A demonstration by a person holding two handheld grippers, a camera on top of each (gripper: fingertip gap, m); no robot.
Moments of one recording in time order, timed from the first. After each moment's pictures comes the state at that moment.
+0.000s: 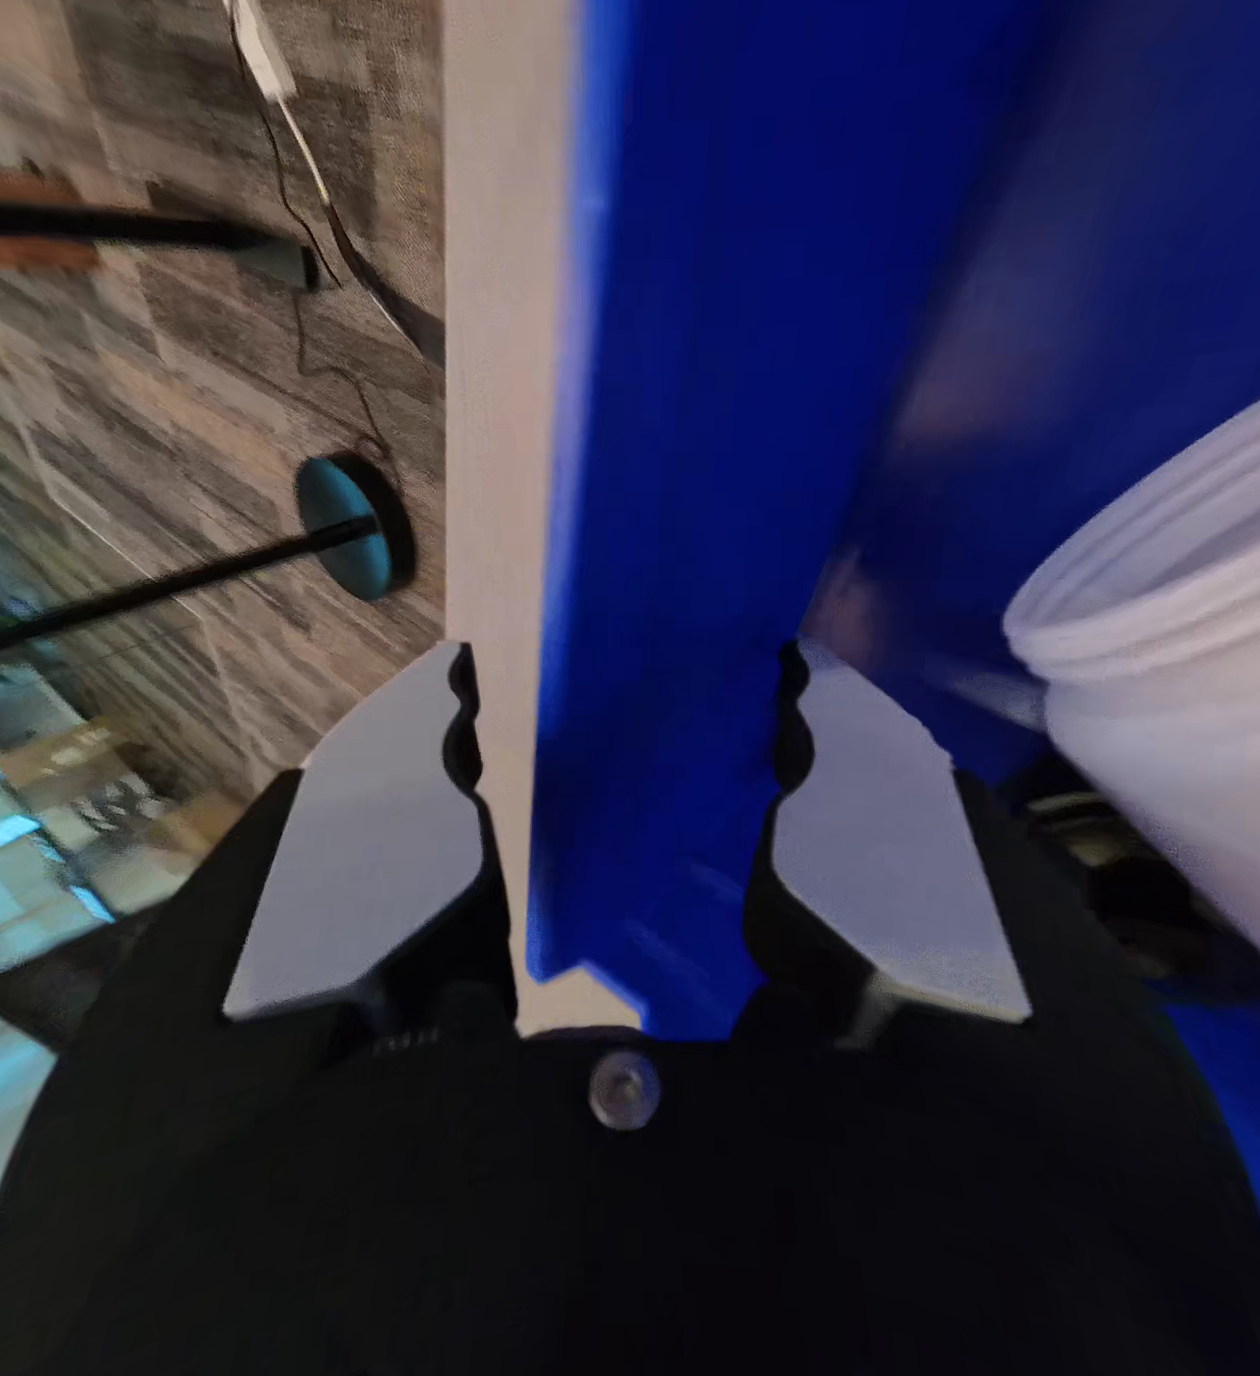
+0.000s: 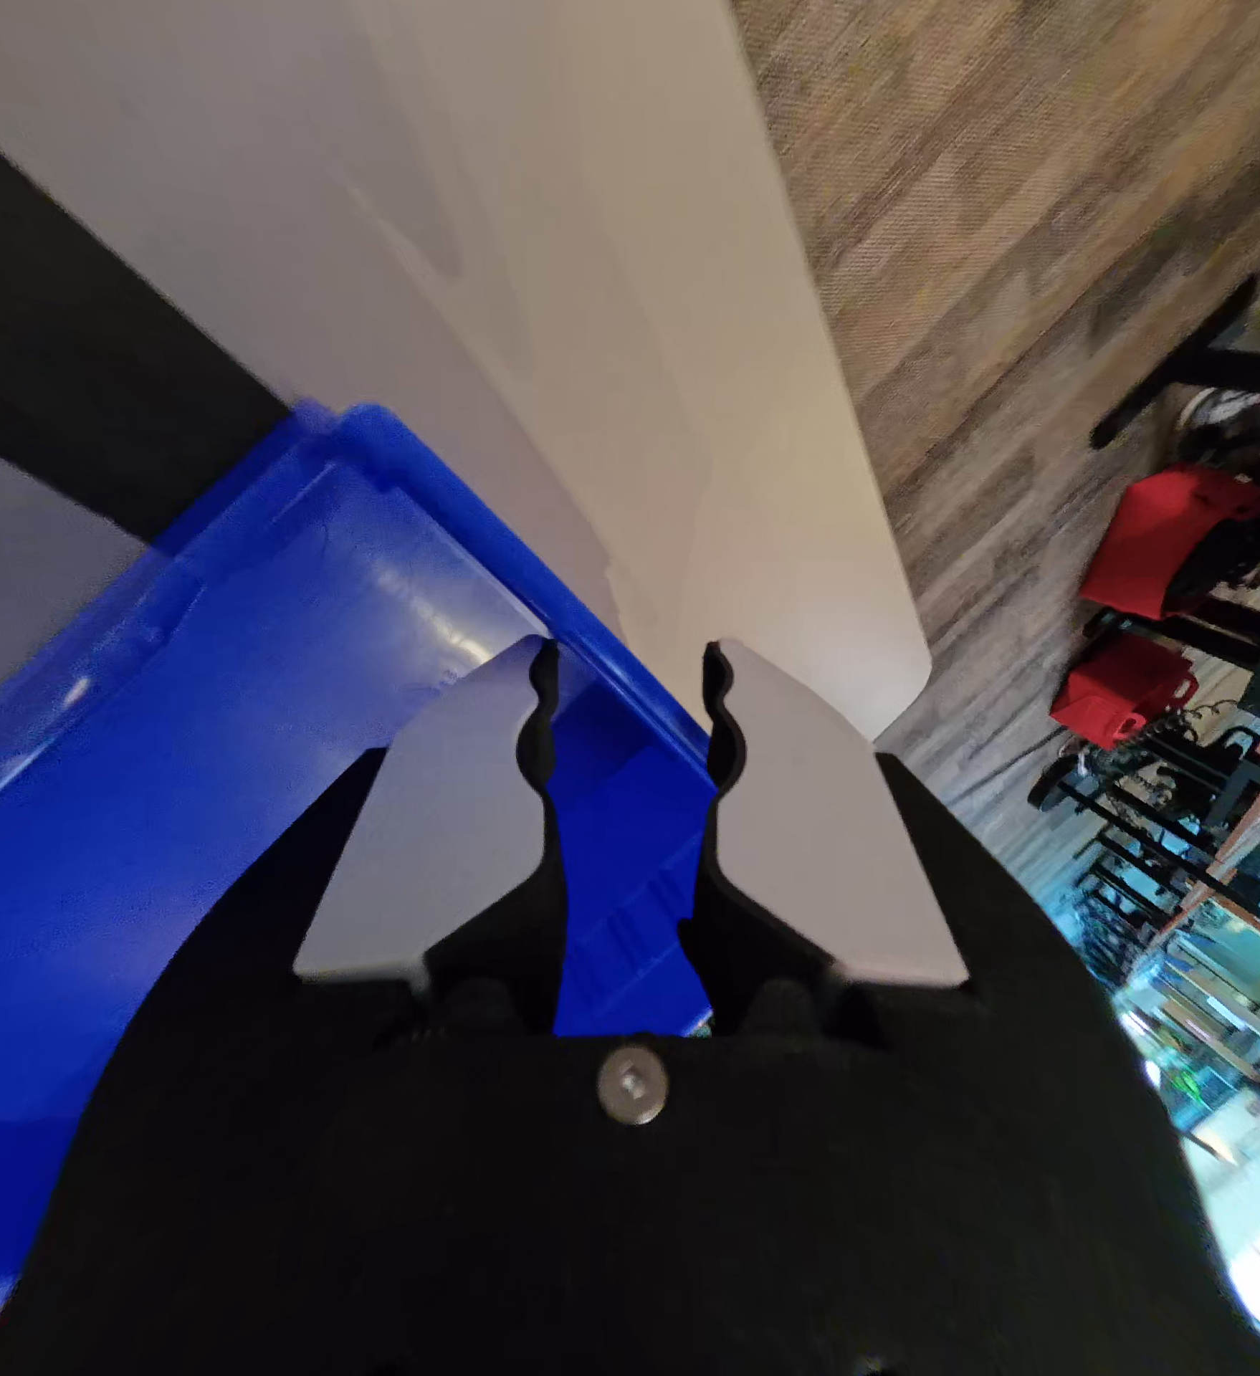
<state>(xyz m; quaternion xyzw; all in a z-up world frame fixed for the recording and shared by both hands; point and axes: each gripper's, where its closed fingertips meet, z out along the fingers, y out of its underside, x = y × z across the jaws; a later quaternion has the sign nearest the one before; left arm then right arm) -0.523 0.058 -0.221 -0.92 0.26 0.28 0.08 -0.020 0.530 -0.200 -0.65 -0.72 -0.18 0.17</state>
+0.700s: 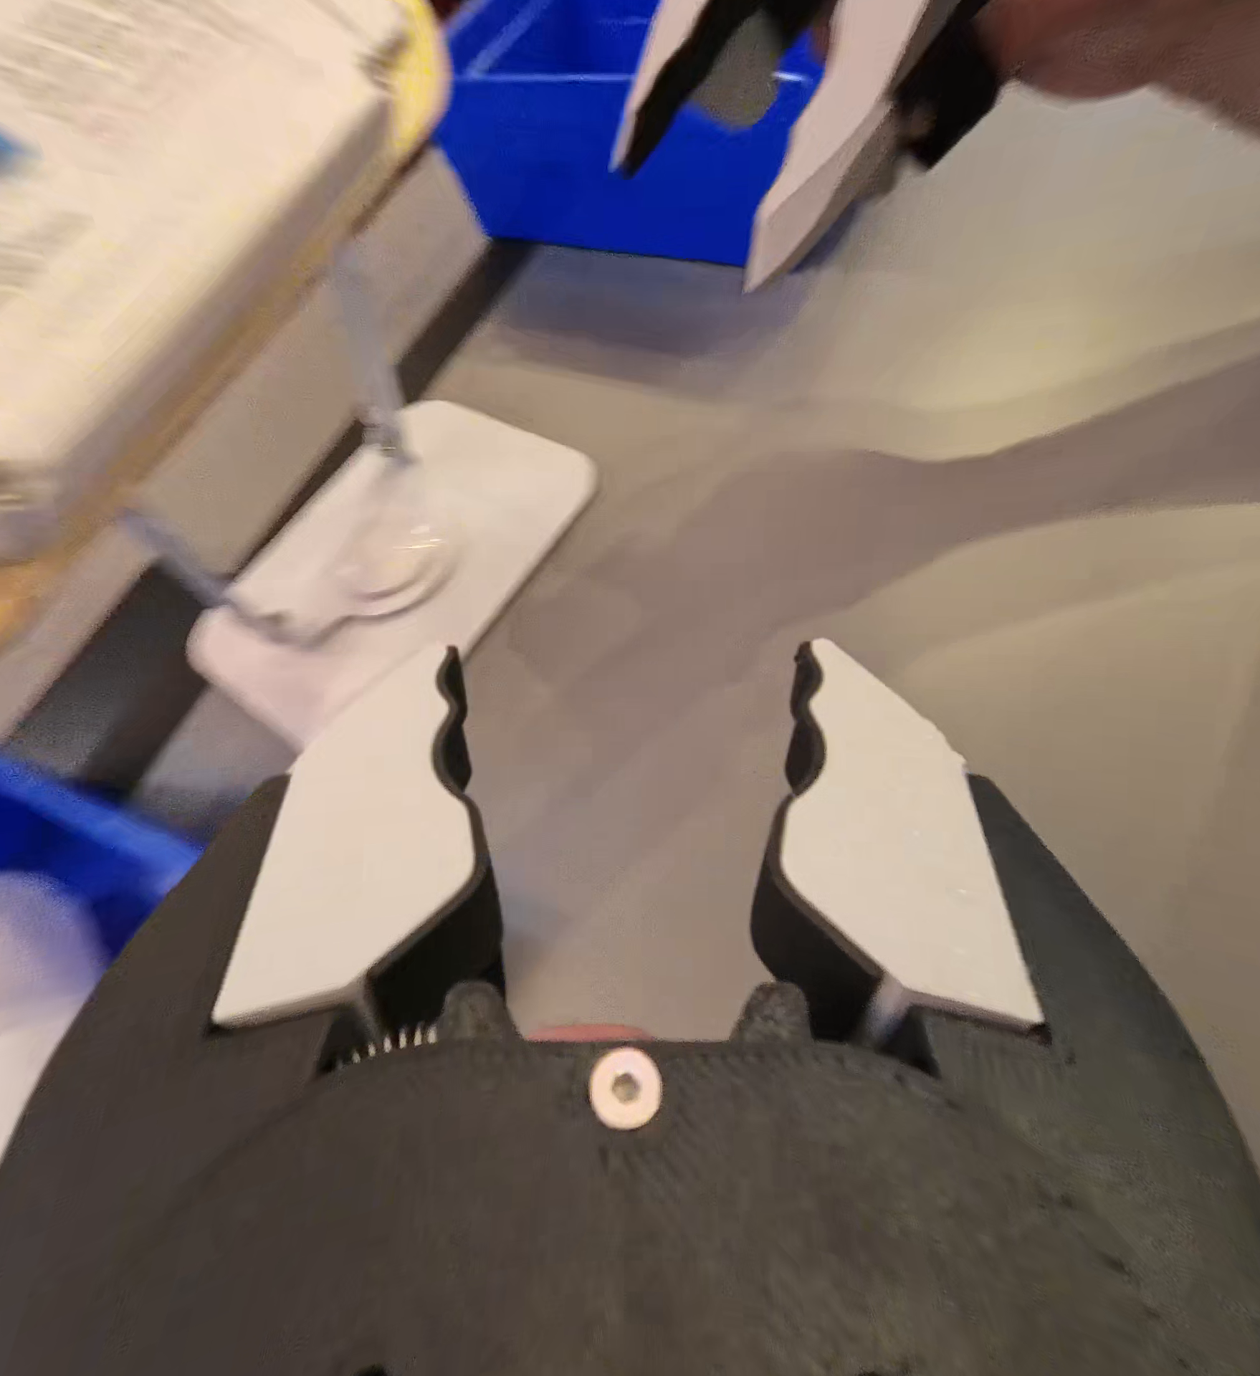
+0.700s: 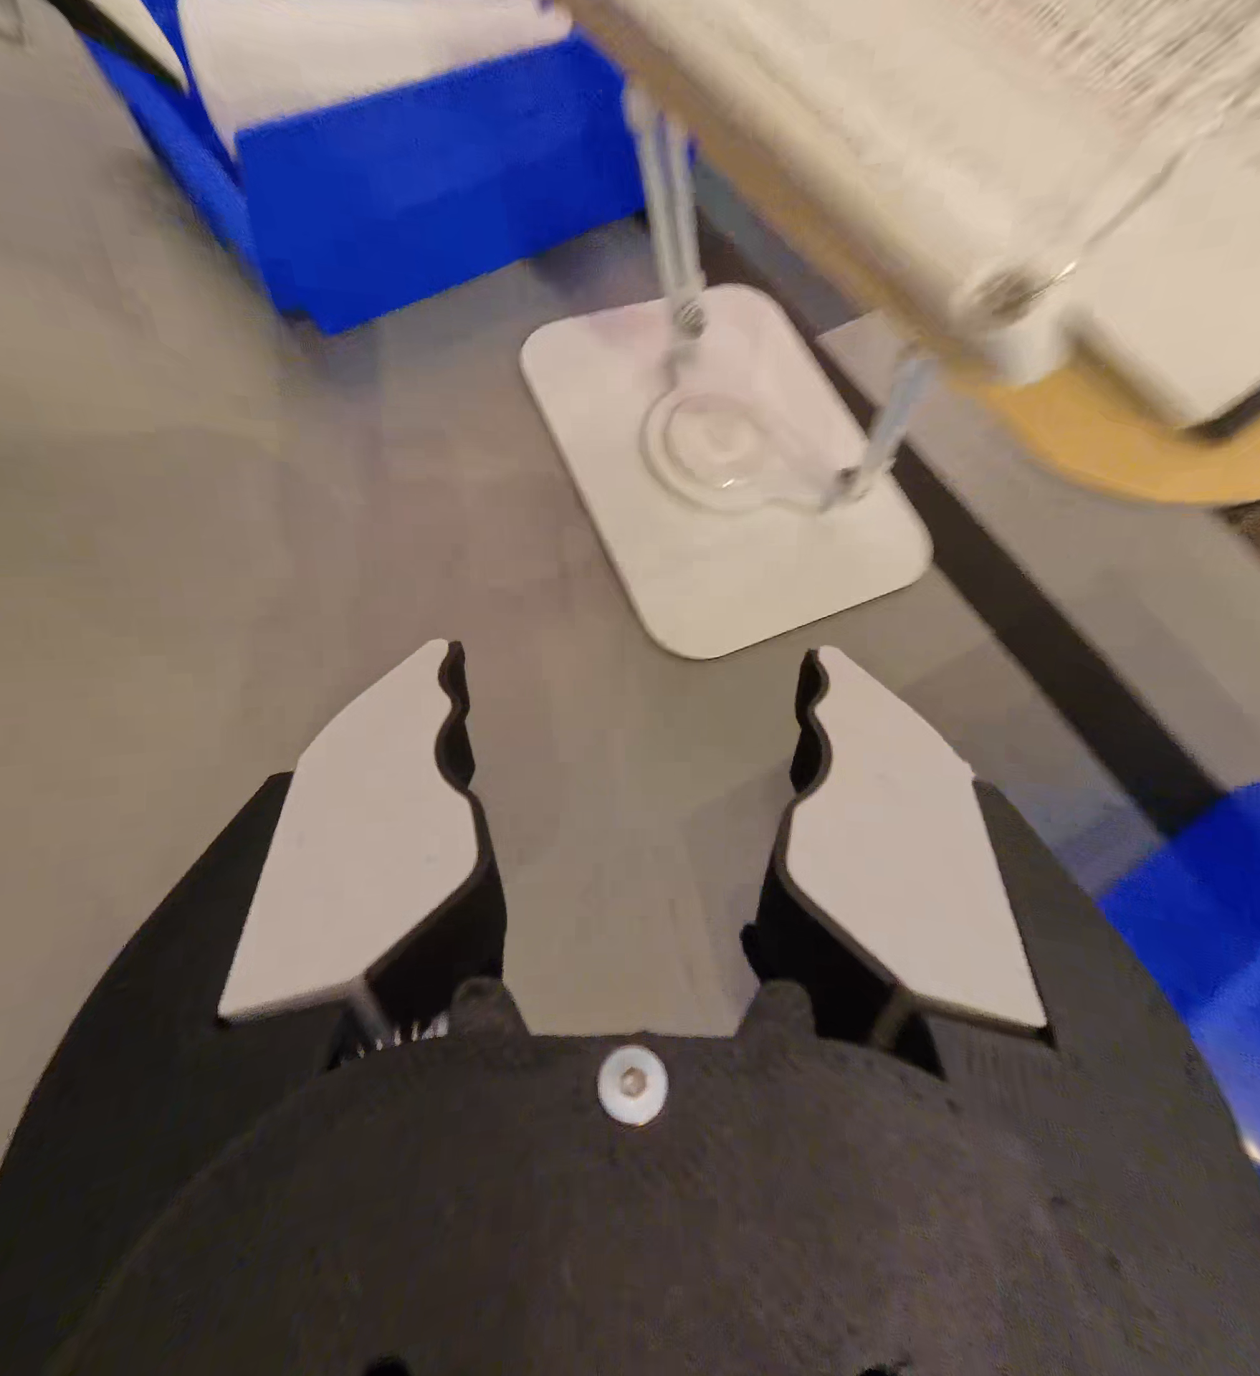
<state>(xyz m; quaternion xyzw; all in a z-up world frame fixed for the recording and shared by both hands) -0.094 -0.006 -0.141 -0.85 0.21 -0.01 0.48 -0.020 0.151 -0.147 -0.56 -0.71 0.31 0.31</state>
